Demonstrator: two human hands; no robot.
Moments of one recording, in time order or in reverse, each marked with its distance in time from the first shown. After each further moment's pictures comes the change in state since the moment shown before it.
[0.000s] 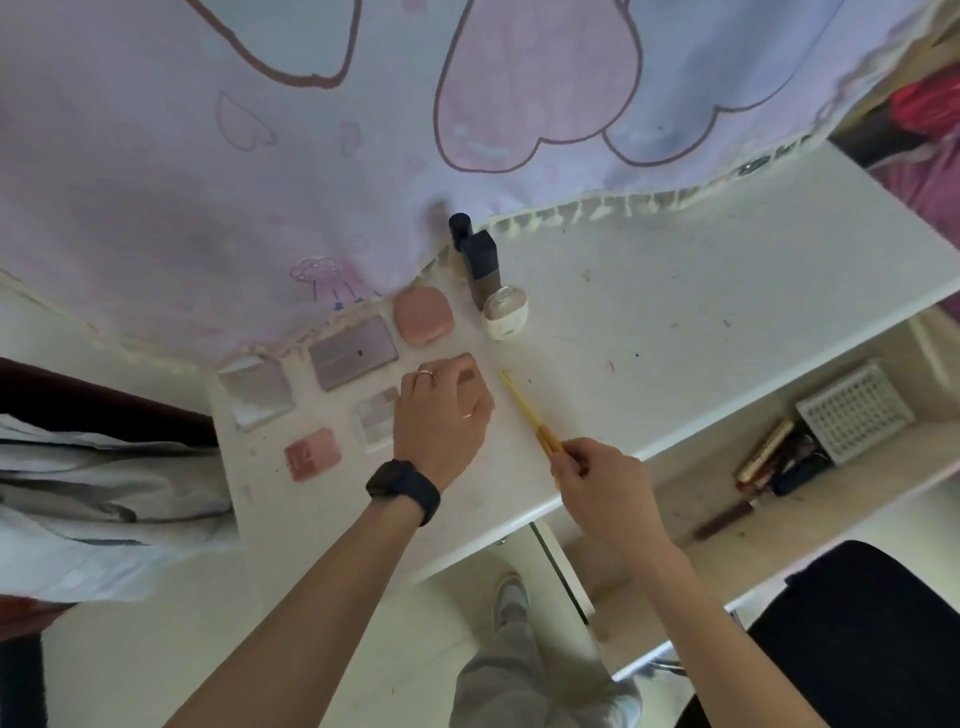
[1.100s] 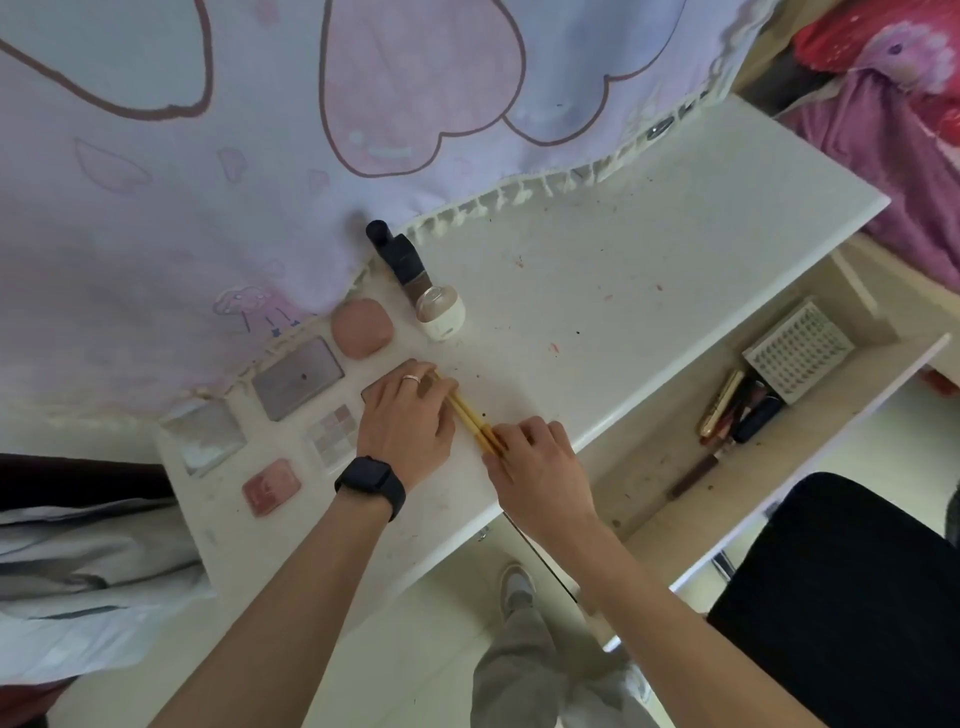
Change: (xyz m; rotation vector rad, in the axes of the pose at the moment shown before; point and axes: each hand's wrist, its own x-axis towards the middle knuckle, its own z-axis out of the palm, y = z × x) left_hand 0.015 -0.007 0.018 0.474 -0.133 0.361; right_hand 0.005 0.018 0.043 -0.231 0.260 -0.290
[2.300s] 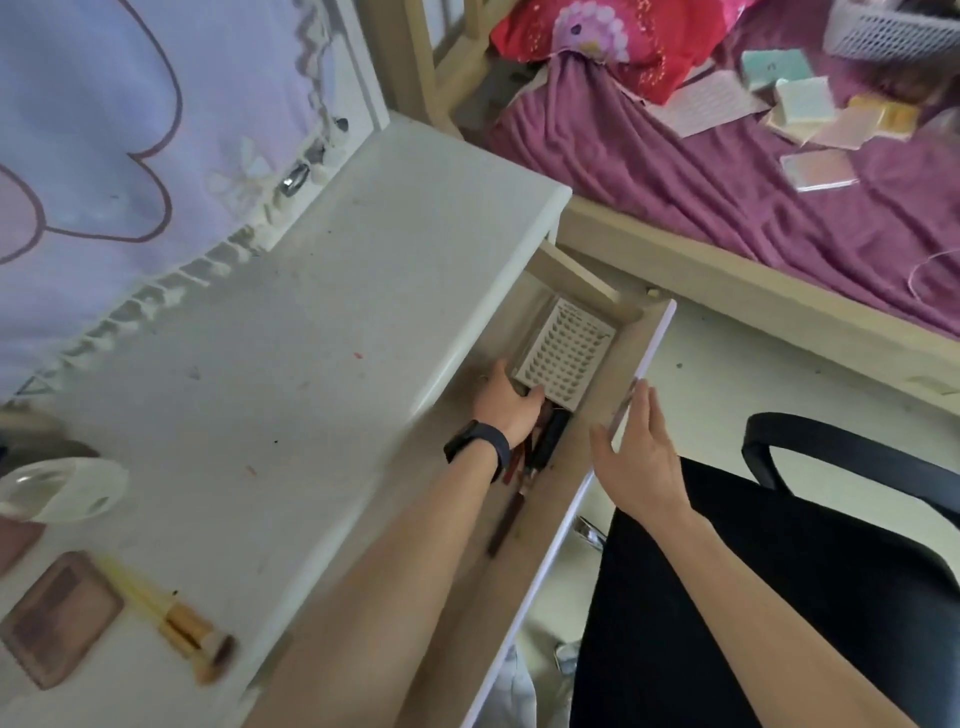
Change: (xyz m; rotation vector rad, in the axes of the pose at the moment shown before) left_hand 0.152 0.371 0.162 -0.717 -0.519 -0.115; right_hand -0.024 0.336 -0.138 0.251 0.103 0.740
